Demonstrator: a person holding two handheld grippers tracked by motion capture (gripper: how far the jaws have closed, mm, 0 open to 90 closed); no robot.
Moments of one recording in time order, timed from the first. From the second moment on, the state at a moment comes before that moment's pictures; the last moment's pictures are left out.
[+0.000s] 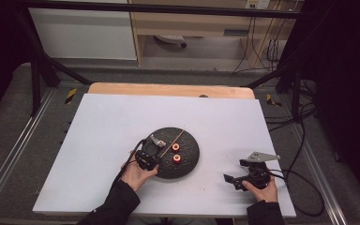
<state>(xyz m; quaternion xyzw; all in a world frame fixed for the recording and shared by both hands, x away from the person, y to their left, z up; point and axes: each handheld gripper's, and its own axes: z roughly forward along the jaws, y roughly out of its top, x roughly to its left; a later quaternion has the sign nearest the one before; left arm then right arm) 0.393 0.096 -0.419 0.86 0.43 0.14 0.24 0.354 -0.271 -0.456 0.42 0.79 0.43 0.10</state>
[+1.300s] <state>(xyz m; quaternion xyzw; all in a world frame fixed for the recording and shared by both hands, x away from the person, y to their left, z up) 0.355 0.178 -0.408 0.83 0.38 0.14 0.39 0.354 -0.269 -0.456 0.41 0.80 0.42 0.10</state>
